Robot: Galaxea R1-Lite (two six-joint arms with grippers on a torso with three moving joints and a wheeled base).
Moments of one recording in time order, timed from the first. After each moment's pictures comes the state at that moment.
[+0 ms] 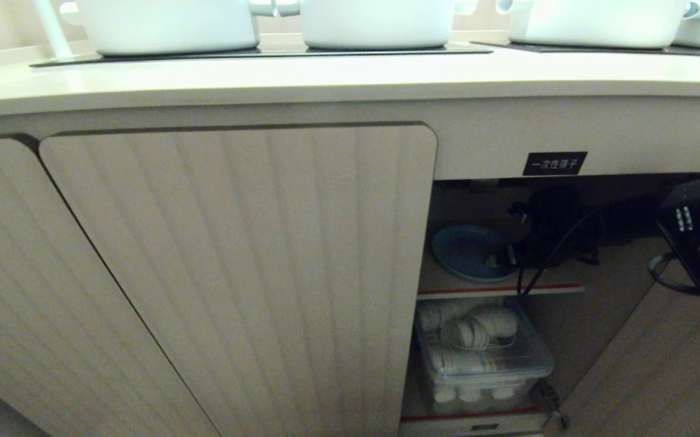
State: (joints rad) left arm 0.00 0.00 0.00 0.00 0.00 0.00; right arm 0.02 2.41 -1.74 0.18 0.12 -0.06
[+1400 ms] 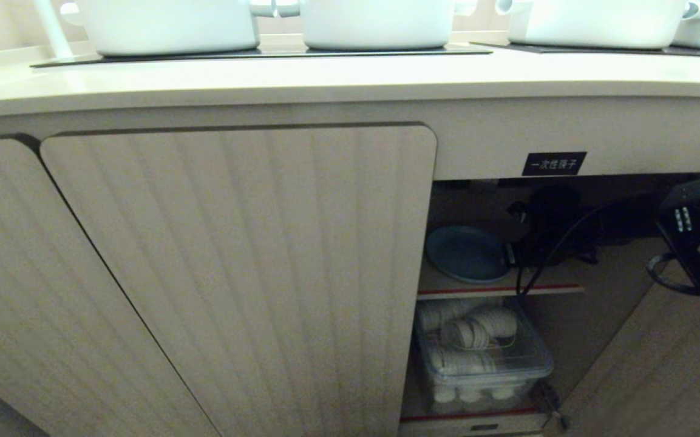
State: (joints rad) left arm 0.00 0.00 0.00 0.00 0.00 0.00; right arm 0.03 2.41 -1.74 0.18 0.12 -0.06
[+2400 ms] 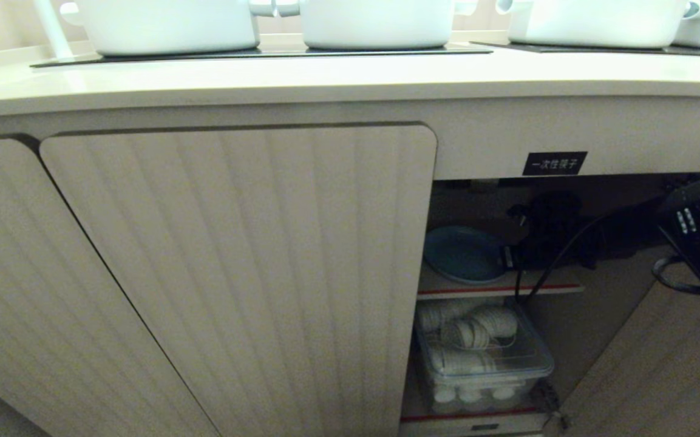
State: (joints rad) left arm 0.00 0.00 0.00 0.00 0.00 0.00; right arm 0.03 2.37 -1.58 -0.03 0.12 -0.05
